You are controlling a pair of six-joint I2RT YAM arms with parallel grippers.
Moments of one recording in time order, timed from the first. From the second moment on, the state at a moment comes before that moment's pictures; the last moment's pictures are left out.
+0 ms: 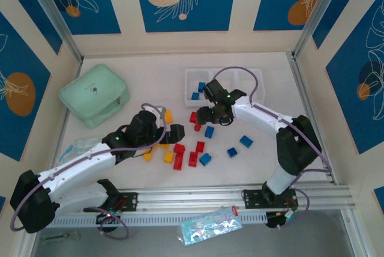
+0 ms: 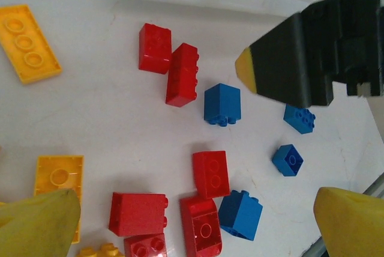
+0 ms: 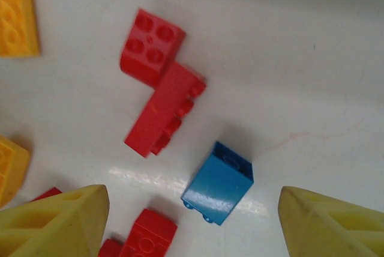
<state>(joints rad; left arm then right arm) -0.79 1.05 0.68 -0.28 0.06 -0.71 0.63 1.64 1.20 -0.76 -0.03 0.48</state>
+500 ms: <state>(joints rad) -0.82 1.07 0.66 -0.24 0.01 -0.77 0.66 1.72 1.14 -0.70 0.01 0.55</state>
